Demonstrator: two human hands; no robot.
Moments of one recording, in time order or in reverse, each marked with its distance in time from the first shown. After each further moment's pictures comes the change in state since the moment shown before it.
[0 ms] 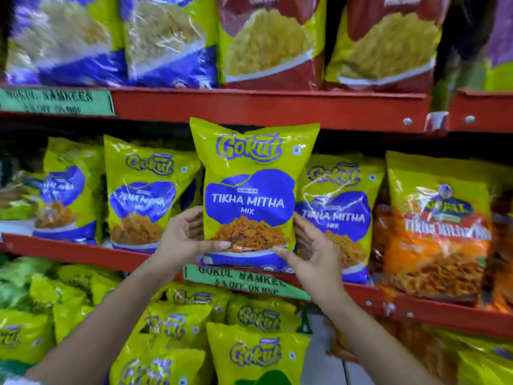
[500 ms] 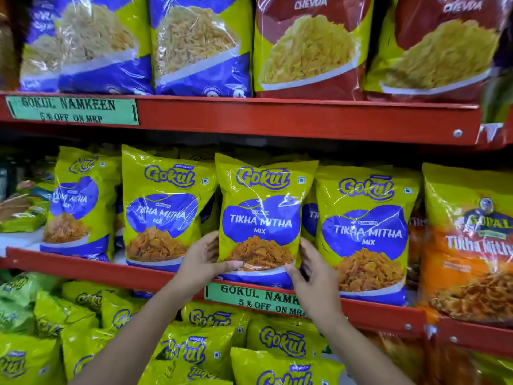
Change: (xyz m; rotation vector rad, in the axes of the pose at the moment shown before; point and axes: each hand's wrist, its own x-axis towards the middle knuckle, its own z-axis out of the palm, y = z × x) left_hand 0.017 -0.049 -0.024 0.073 -0.011 -0.076; right_hand 0.003 0.028 0.057 -0.172 0.032 0.156
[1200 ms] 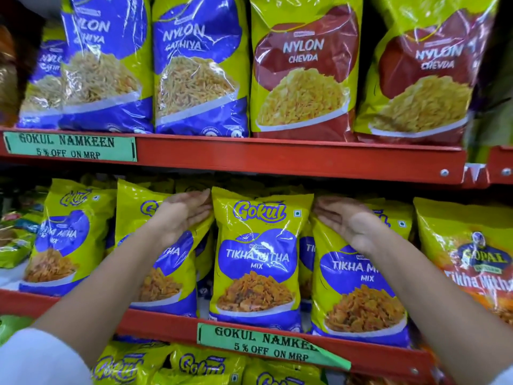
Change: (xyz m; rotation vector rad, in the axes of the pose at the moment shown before) left_hand 0.102 0.100 -0.055 -0.386 0.133 -0.079; right_hand 0.147 -0.086 -0.086 0.595 -0.028 0.330
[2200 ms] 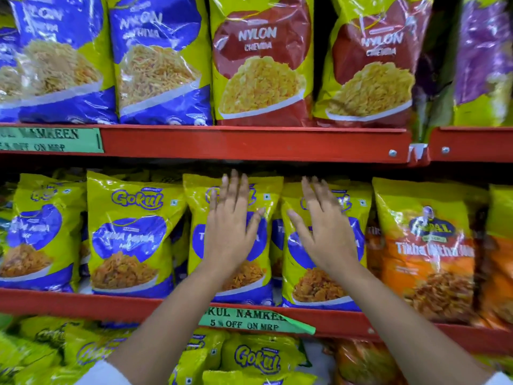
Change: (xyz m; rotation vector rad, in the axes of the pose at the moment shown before) left_hand -0.064 -0.065 0.123 1.302 0.157 0.827; right_hand -0.064 0.043 -0.032 -1.365 0.248 -0.840
